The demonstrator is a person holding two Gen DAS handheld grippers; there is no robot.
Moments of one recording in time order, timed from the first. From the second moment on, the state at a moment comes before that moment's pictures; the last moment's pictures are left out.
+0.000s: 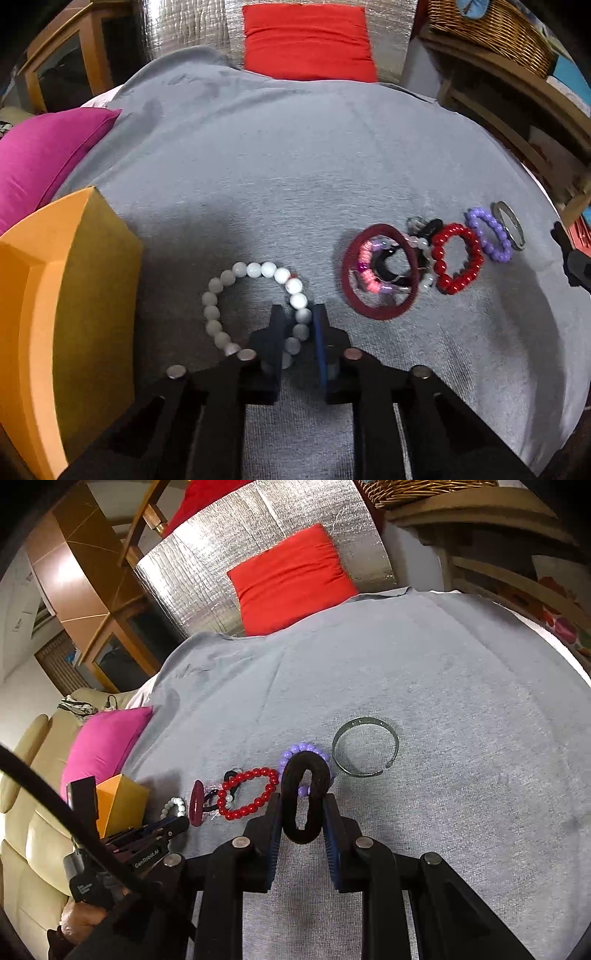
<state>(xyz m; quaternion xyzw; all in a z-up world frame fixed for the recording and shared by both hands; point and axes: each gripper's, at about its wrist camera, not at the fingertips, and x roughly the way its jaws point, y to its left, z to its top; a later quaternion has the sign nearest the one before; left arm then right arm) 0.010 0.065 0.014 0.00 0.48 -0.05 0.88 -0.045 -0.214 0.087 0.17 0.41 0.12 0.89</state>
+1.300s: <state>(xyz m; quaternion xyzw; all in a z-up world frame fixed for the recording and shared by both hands) -0.072 0.256 0.122 -0.22 0.33 0.07 0.92 -0.034 -0.009 0.126 0.06 0.42 0.30 0.85</state>
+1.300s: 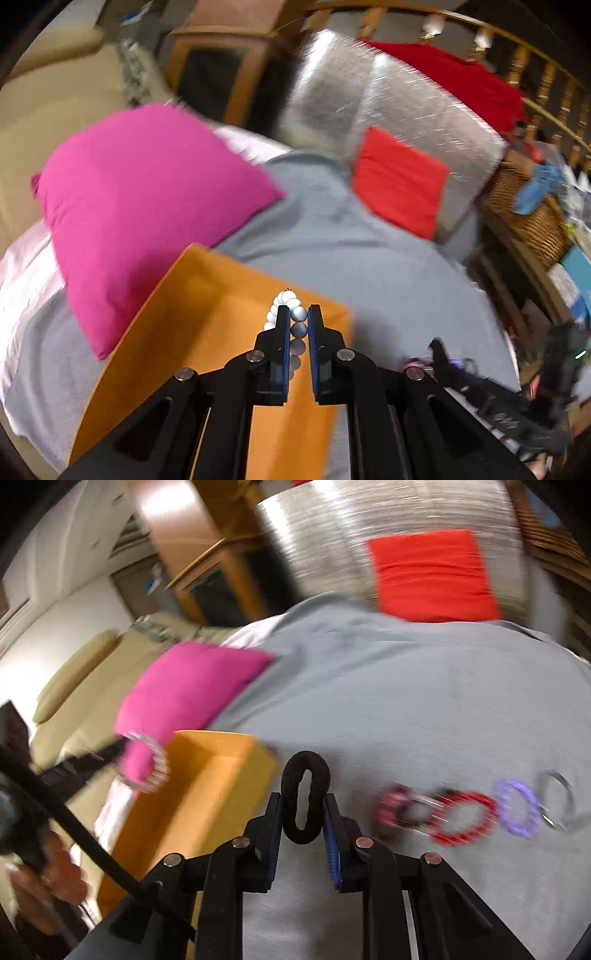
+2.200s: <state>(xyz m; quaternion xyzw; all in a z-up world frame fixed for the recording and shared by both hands) -0.059 0.301 0.073 -0.20 0.41 0.21 0.86 0.032 0.138 0.112 0.05 0.53 0.29 0.80</state>
